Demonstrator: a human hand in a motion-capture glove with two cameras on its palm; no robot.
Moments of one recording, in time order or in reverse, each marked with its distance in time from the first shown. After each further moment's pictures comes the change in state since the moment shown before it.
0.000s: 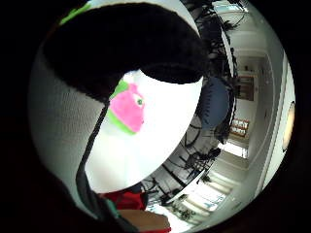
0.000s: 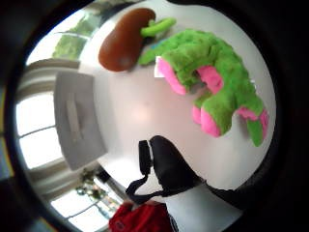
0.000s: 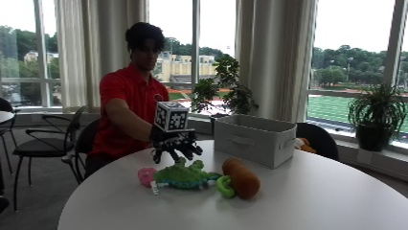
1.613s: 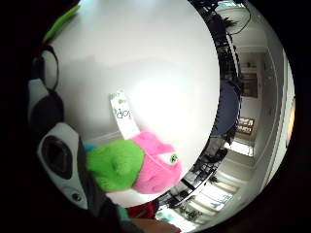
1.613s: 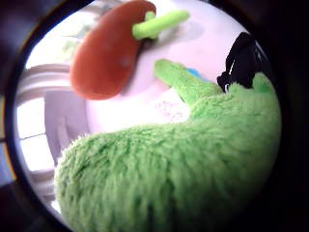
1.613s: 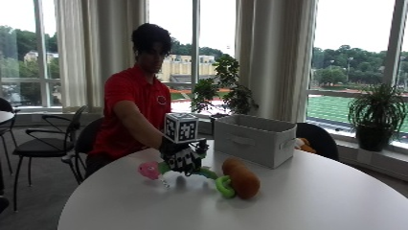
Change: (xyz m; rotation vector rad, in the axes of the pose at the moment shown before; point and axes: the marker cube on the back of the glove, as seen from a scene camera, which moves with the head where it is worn) arm -0.024 -0.048 0.028 0.075 -0.054 0.017
